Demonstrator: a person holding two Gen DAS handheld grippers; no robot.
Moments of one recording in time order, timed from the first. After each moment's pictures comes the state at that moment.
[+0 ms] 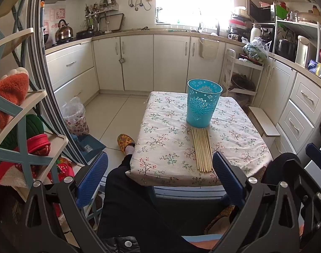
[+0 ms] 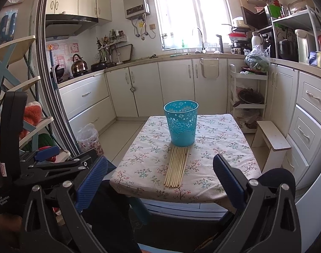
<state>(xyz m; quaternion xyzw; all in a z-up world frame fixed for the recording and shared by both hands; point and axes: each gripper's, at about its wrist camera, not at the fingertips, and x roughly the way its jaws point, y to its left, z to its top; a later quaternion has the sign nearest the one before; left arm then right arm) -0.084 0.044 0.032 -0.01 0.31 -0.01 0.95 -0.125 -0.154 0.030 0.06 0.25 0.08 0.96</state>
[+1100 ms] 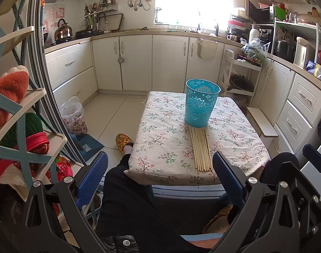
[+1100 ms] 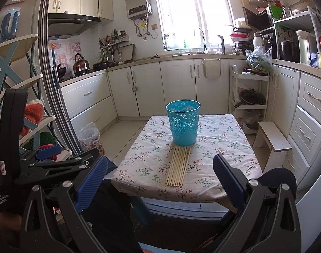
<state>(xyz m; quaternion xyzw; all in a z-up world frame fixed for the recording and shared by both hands) -0.084 0.041 0.032 0.00 0.32 -0.01 0.95 -0.127 -0.154 0.028 0.06 0.24 0.08 0.96</state>
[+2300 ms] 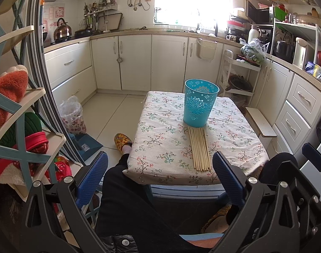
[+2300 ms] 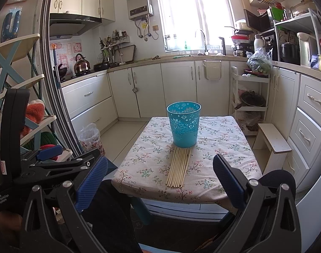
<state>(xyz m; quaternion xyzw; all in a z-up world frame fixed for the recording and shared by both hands) -0.085 0.038 0.030 -0.01 0.32 -0.01 0.95 -0.129 -0.153 0.027 0.06 0.24 0.08 0.97</state>
